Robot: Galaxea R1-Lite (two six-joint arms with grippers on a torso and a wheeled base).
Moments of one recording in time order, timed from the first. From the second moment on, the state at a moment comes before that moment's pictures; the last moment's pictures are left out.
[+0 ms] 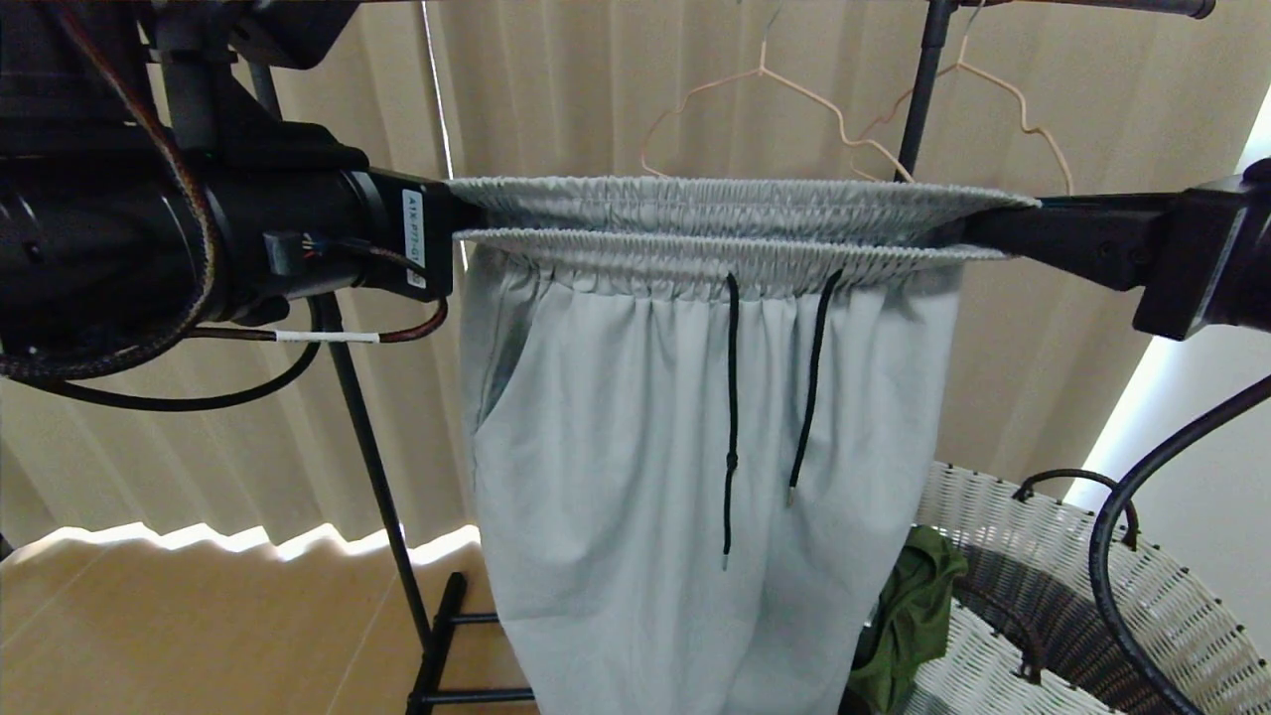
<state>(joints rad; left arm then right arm) -0.58 1.47 -1.26 -0.07 0.20 0.11 0.57 1.27 -1.10 -0.04 -0.11 0.05</state>
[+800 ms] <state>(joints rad) -0.57 1.48 -1.20 -0.17 0.28 0.11 0.57 1.12 -0.95 -0.04 -0.04 0.03</state>
